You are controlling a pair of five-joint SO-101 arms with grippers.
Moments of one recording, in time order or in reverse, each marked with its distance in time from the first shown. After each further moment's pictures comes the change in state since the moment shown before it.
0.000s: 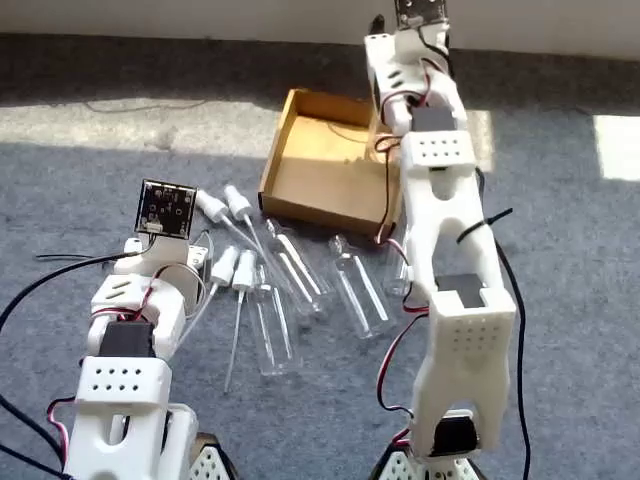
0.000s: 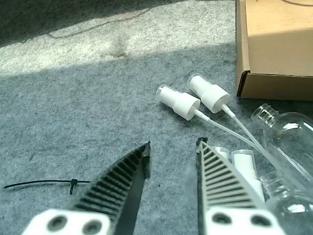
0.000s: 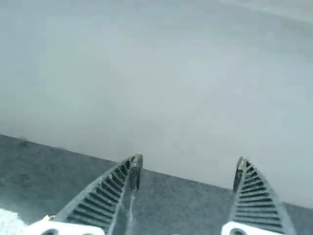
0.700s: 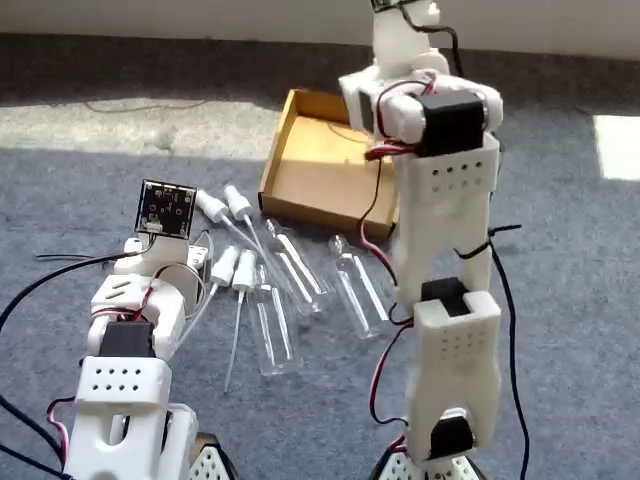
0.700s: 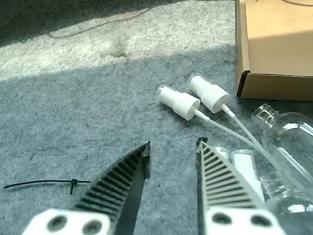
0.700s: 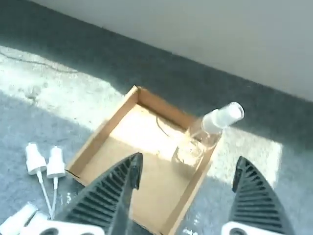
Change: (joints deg) left arm 0.0 0.0 0.0 0.0 0.0; right arm -5.1 -1.4 -45.5 79.4 -1.7
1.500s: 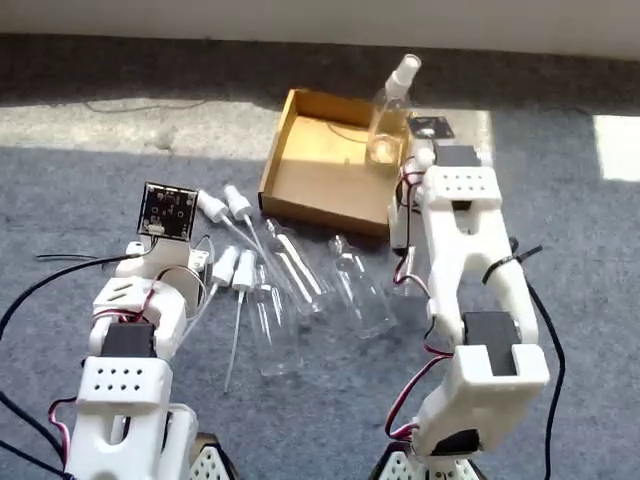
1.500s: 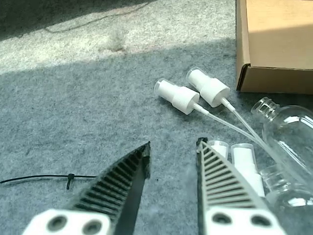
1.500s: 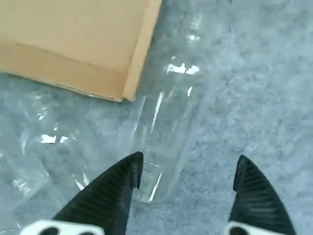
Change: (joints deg) left arm 0.0 0.0 1.2 0.0 0.0; right arm 8.4 -19.3 85.4 -21.5 -4.9
